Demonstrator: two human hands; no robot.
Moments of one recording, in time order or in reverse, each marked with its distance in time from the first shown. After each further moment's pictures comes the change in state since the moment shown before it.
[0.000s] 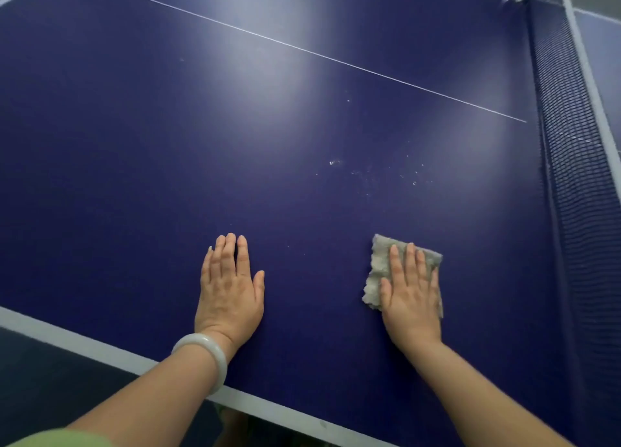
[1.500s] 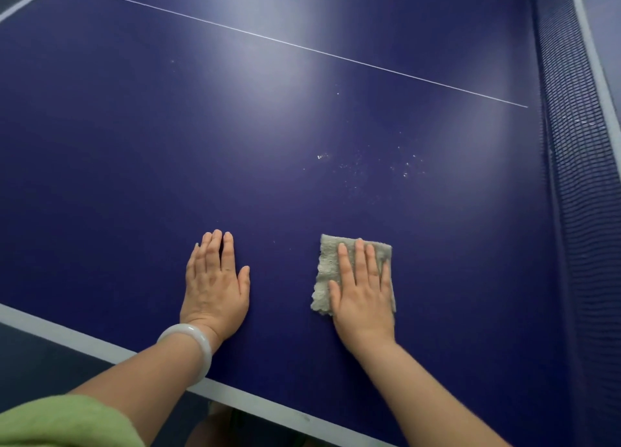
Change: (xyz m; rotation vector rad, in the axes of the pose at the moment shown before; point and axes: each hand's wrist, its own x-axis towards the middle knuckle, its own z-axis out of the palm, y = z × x) left_hand 0.000 0.002 -0.001 0.033 -0.011 -0.023; right_hand -0.019 -0.049 0.005 0.046 0.066 -0.198
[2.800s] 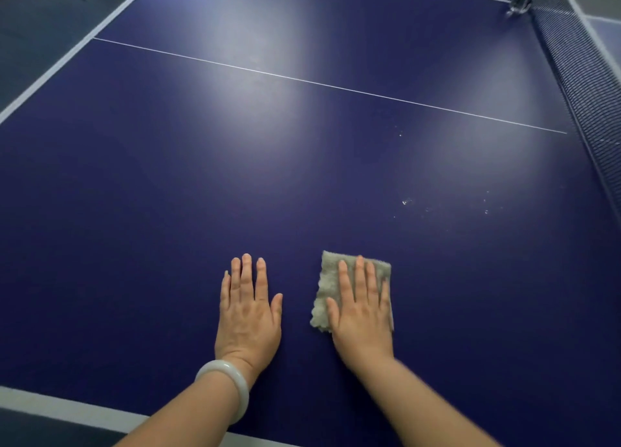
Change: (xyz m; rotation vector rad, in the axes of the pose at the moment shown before) left_hand 0.093 -0.155 -0.014 0.013 -0.007 0.184; right_hand 0.079 -0.210 0.005 0.053 -0.080 0.117
